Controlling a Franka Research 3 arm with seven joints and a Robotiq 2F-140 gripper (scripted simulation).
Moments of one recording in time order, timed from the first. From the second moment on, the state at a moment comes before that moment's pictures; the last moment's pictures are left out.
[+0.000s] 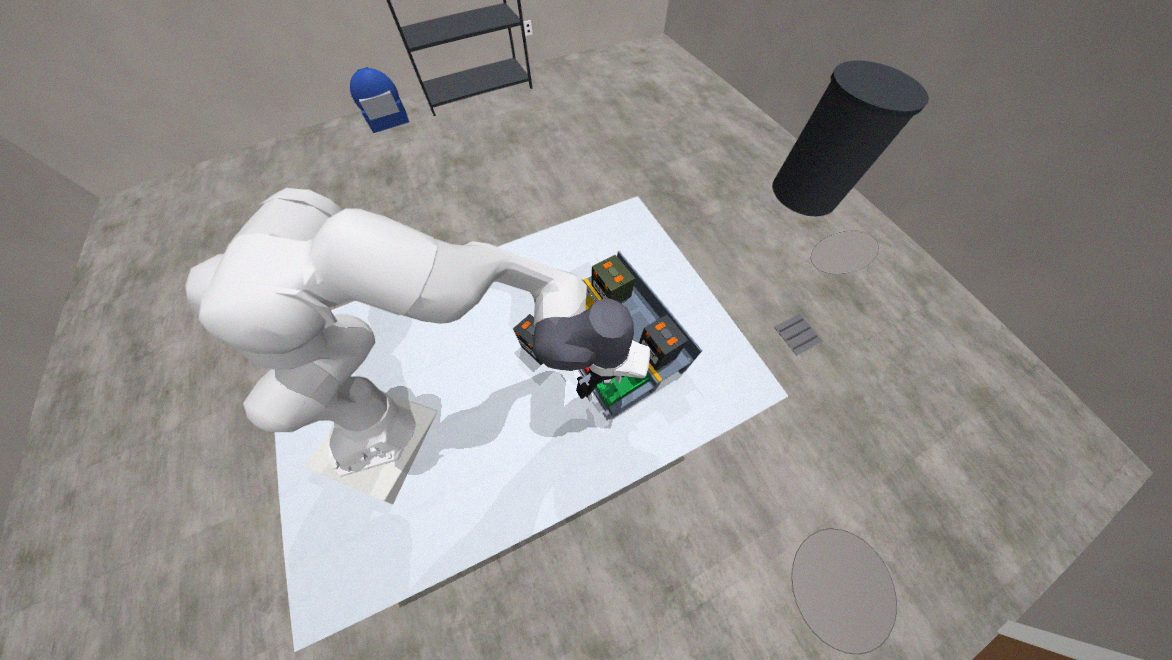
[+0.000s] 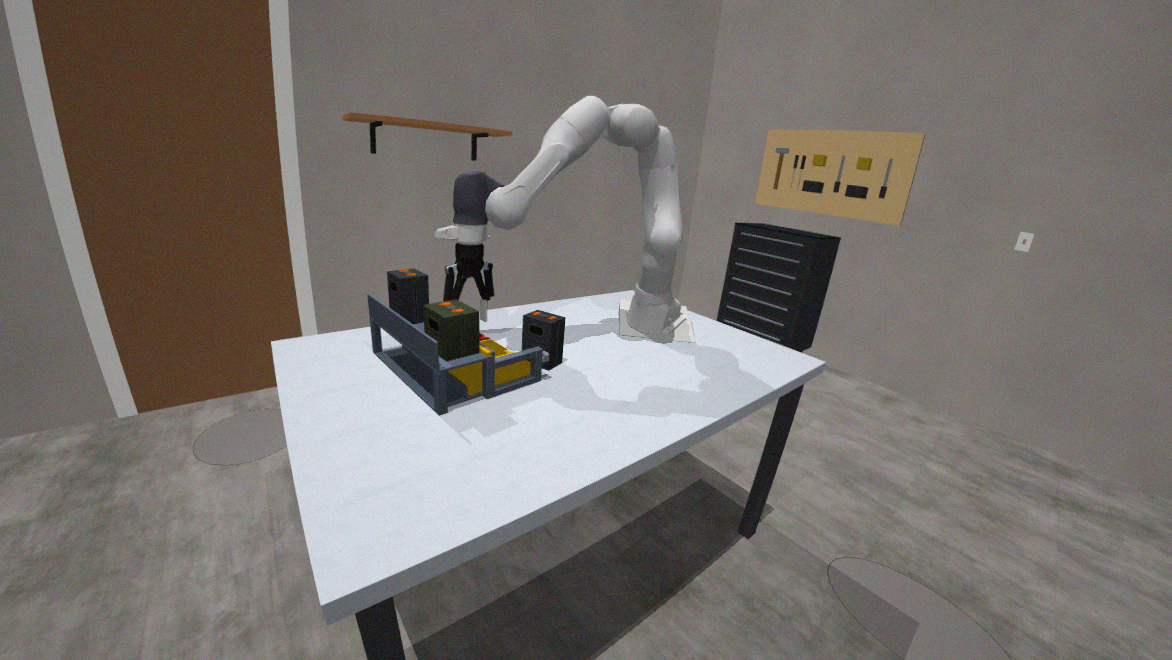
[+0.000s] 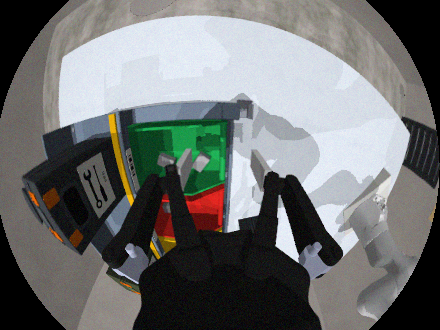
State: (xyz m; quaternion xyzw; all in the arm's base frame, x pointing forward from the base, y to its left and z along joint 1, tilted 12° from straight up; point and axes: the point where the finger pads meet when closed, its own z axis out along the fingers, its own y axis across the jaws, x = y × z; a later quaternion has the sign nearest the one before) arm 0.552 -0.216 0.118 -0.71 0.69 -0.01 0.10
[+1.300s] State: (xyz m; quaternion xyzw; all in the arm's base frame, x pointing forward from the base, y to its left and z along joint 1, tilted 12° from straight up) arm 0.551 -0.214 0.110 -0.71 0.70 0.00 0.10
